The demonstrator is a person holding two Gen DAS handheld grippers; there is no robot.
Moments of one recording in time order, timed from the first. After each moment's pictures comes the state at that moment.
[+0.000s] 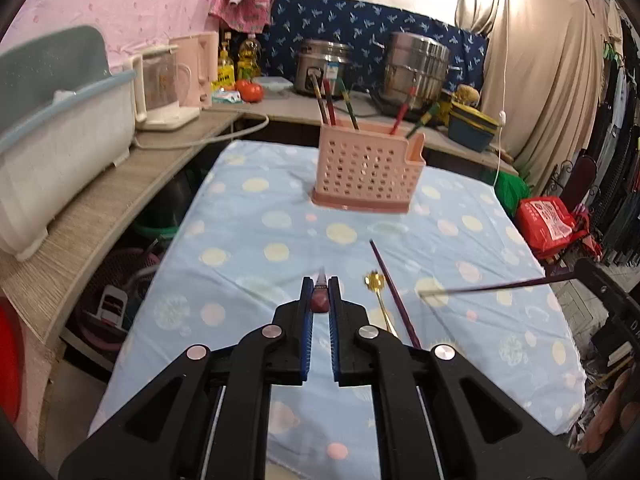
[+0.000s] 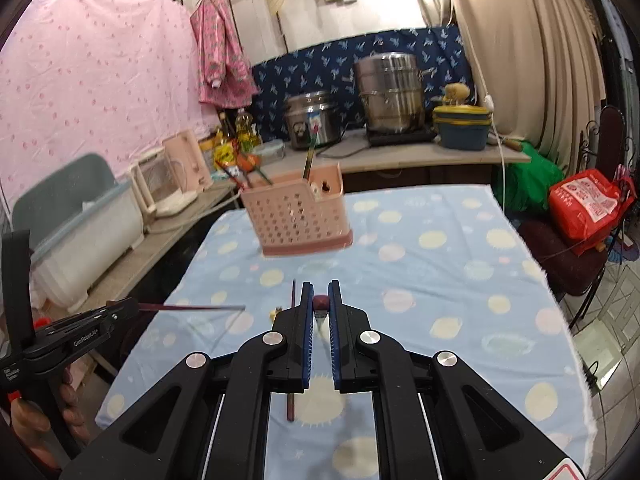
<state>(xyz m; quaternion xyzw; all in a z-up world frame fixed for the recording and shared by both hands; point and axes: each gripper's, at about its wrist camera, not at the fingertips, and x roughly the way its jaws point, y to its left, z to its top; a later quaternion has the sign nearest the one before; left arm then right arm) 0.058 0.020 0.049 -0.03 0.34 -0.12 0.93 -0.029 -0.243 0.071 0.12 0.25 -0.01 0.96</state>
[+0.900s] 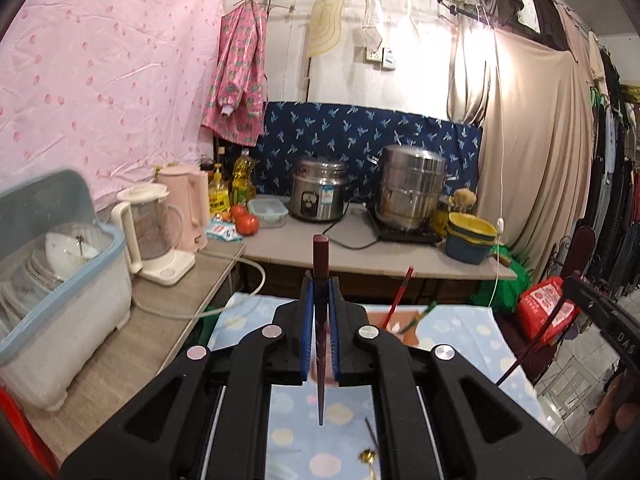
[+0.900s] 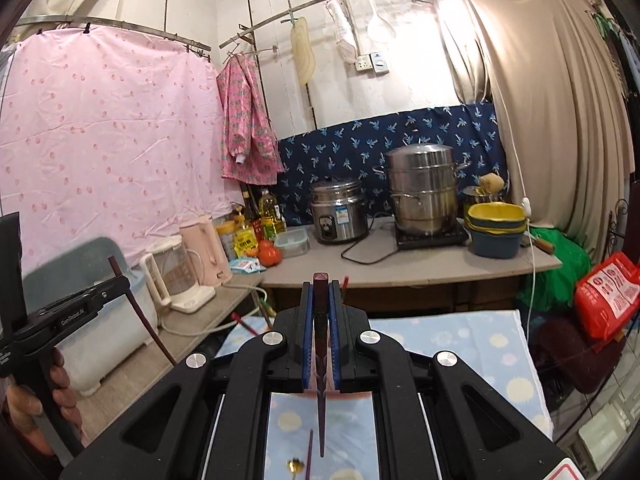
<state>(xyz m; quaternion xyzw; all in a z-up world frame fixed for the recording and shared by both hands) 0.157 0.007 0.215 -0.03 0.18 -0.12 0.98 0.090 -0.256 0.210 0.10 0.14 0.03 0.98</state>
